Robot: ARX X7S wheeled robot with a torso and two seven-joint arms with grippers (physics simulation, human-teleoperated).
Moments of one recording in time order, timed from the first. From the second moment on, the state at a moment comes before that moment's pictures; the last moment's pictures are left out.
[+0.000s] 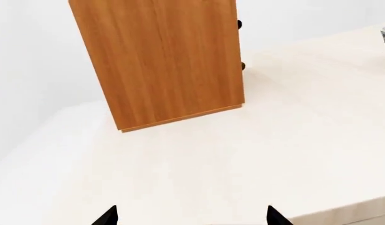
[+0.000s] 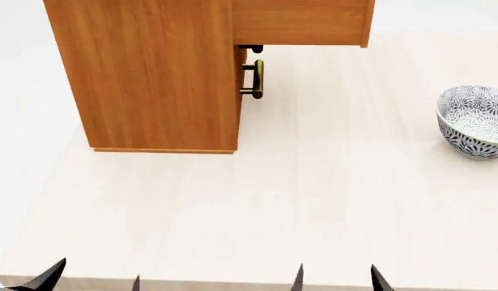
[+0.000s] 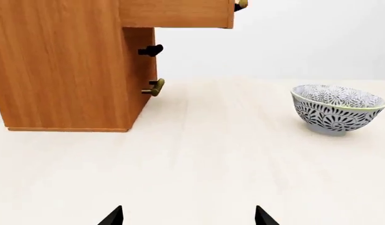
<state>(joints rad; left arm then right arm) -0.04 -0.19 0.25 0.28 -0.03 -0.38 -0.14 0.02 0.21 -0.15 -0.28 0.23 0.29 0.20</state>
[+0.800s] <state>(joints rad) -0.02 -0.25 0.23 0.95 -0.11 -0.85 -0.16 -0.02 0.33 -0.04 -0.92 0.43 0.74 0.29</state>
